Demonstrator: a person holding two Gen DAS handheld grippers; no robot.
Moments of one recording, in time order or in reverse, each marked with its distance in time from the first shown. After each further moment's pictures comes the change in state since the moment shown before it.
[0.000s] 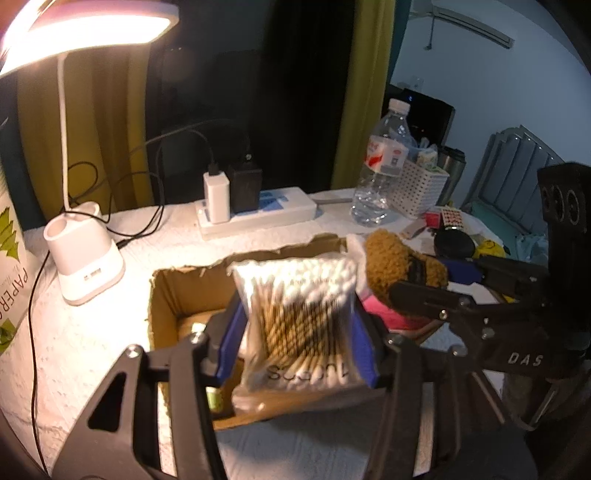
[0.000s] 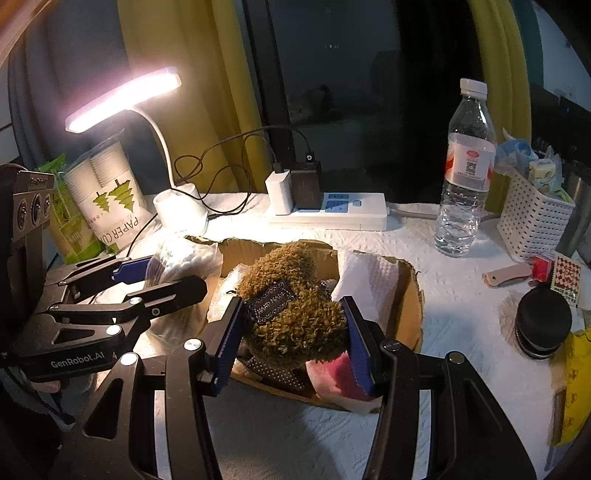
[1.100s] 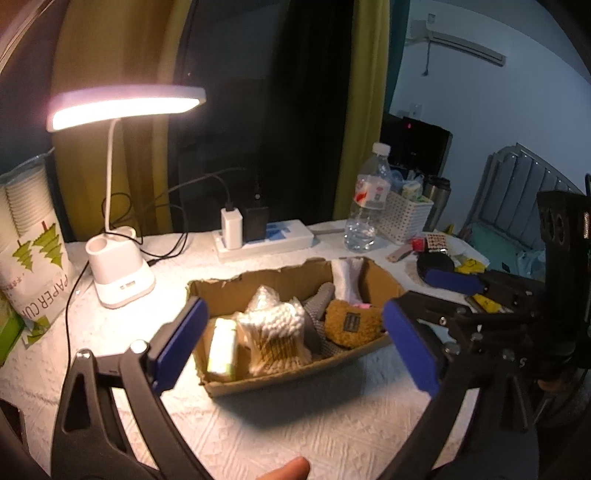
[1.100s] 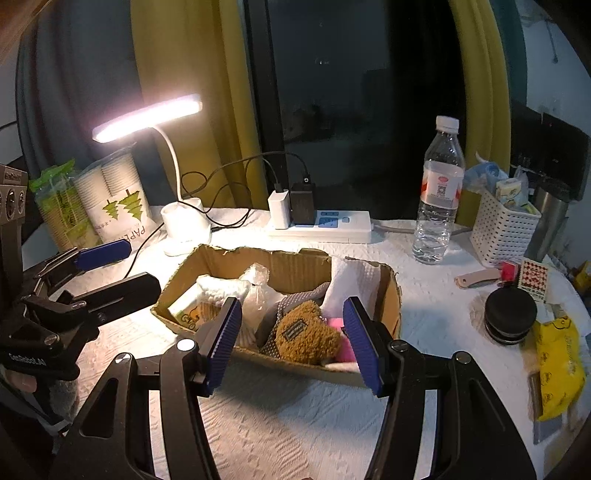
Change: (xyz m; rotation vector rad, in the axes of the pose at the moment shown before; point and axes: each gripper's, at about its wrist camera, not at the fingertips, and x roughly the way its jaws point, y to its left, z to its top) left arm -0.084 -0.011 -0.008 0.002 -0.134 0.026; right arm -0.057 0.027 -0.012 -0.014 -0.080 -0.077
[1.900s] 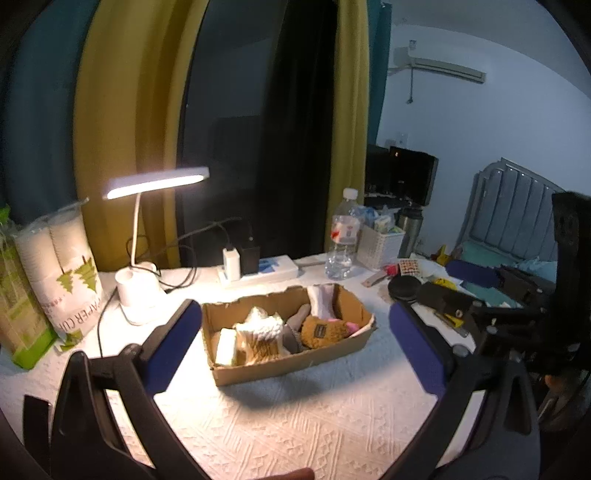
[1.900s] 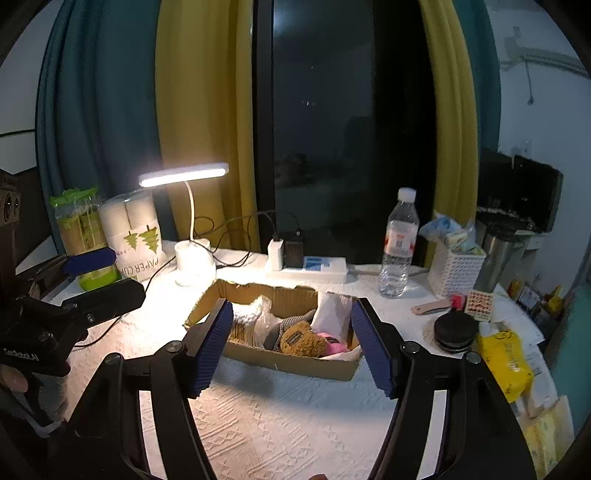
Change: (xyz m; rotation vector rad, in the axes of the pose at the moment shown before) left arm -0.105 -0.030 0.003 0.044 -0.139 0.004; right arm -0.115 0.039 -0.003 -0.040 -0.184 -0.106
